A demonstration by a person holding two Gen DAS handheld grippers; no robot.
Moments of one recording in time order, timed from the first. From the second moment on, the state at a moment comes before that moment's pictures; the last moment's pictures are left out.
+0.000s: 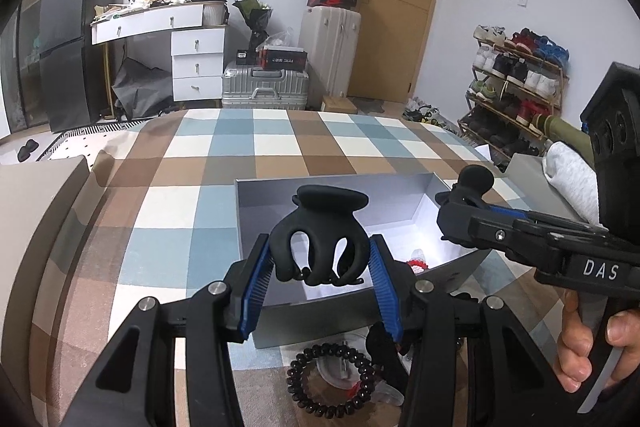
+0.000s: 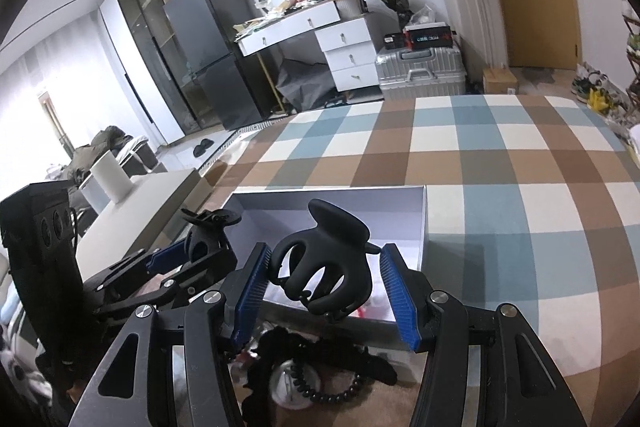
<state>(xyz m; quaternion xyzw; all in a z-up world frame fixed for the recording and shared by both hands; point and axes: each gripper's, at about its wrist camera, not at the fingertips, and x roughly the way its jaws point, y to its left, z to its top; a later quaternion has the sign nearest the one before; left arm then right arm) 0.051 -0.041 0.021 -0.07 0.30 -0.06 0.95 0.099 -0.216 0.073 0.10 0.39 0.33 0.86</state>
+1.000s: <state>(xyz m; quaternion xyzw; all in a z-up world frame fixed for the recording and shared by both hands) 0.039 -0.049 0.029 -0.06 0.31 -0.07 0.95 0.075 -0.240 0.088 0.07 0.37 0.28 0.88</state>
